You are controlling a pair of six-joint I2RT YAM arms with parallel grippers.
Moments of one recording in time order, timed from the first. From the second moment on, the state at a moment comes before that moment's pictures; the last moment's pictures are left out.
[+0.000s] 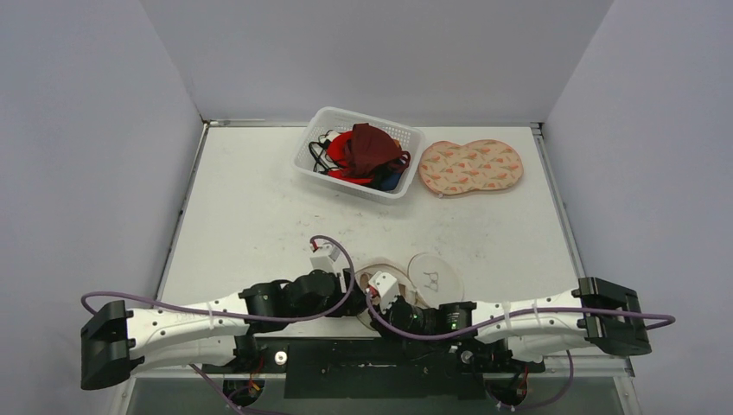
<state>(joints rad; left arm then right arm) -1.21 0.91 0.48 -0.22 -0.25 -1.09 1.47 1.17 0.49 -0.05 0.34 0.46</state>
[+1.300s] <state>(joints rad) -1.31 0.97 0.35 -0.27 -0.41 -1.24 1.31 1.28 0.45 0.08 0.59 0.57</state>
